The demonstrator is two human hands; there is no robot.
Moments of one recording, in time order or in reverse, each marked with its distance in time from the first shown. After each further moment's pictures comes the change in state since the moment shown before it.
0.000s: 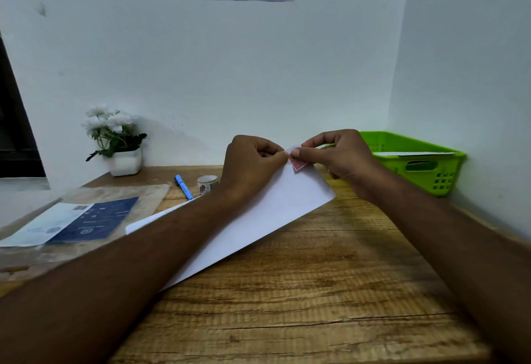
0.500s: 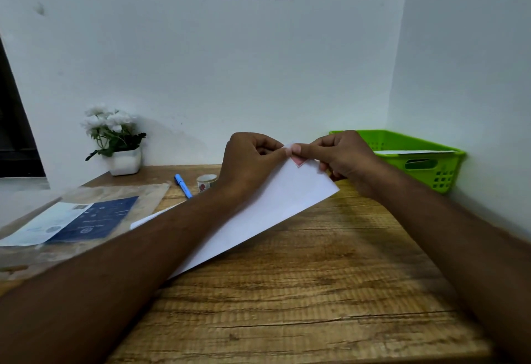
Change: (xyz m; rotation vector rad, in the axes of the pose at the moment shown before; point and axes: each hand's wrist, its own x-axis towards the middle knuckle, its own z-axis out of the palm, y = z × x) left_hand 0.000 0.001 -0.002 -0.083 -0.036 -0.013; right_hand 0.002 0.000 -0.005 -0.021 -0.058 0.097
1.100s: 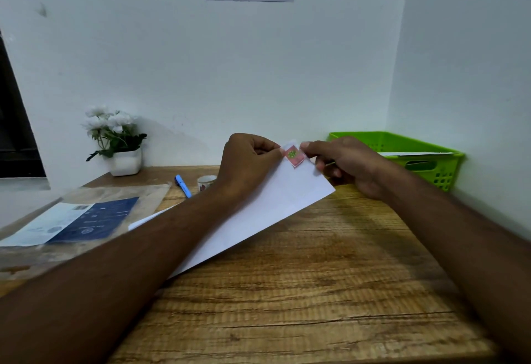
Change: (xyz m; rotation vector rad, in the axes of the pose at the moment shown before) left_hand 0.004 -0.004 -0.002 0.052 0.023 -0.024; right_hand -0.001 -0.003 -0.006 0.039 -0.129 0.123
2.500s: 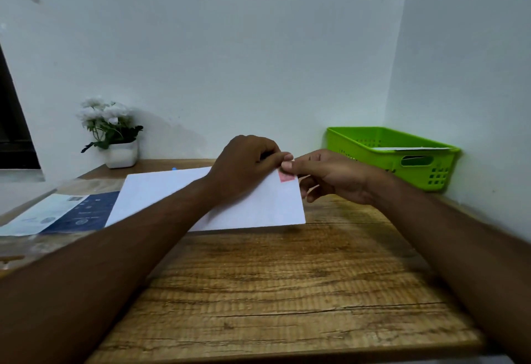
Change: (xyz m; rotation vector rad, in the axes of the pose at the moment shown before) left_hand 0.009 -0.020 -0.007 0.429 -0.257 0.502; right_hand 0.004 0.024 0.009 -0.009 -0.461 -0.049
